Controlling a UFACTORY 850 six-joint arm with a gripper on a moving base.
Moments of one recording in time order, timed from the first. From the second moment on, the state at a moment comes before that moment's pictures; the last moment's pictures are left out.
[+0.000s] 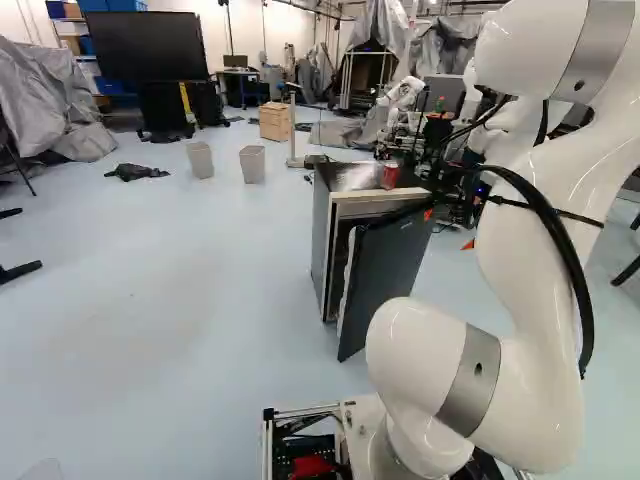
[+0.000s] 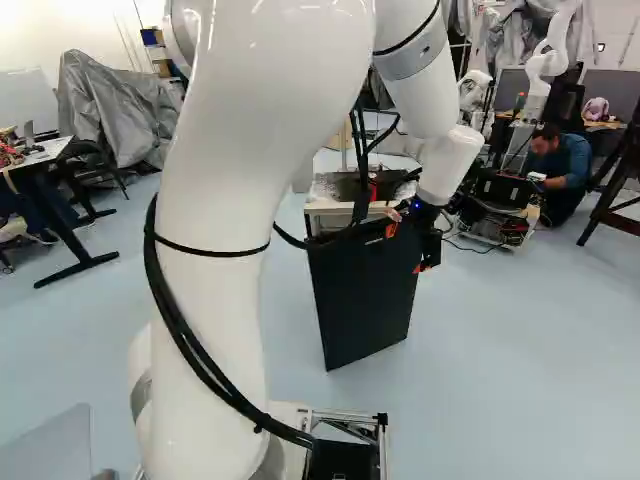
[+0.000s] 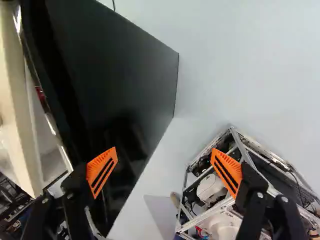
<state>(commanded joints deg) -43.2 -24.0 -66.8 22.1 -43.5 0.0</state>
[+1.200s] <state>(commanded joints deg) -38.5 -10.2 -48.5 -11.1 -29.5 0.0</state>
